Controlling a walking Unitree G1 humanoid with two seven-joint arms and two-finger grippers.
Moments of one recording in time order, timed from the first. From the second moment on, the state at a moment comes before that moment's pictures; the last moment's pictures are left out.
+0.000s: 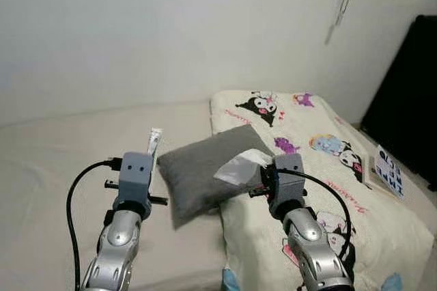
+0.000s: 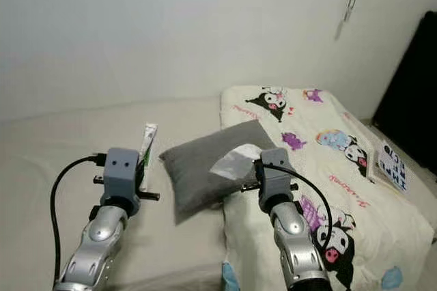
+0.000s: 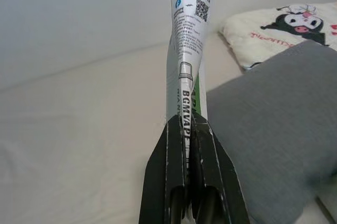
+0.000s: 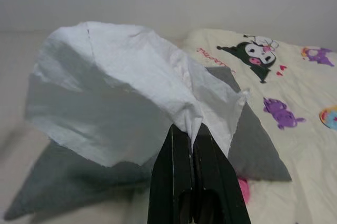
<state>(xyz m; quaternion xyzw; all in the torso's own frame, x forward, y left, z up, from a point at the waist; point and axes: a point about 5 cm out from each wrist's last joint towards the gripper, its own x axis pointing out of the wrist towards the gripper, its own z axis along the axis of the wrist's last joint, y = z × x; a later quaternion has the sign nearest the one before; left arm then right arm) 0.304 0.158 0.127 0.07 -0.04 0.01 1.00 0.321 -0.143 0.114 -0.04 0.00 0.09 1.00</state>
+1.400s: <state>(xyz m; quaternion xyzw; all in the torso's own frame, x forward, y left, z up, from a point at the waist) 0.288 0.156 0.099 0.09 0.00 0.00 1.00 0.311 -0.132 0.078 -0.06 0.07 0.12 0.99</state>
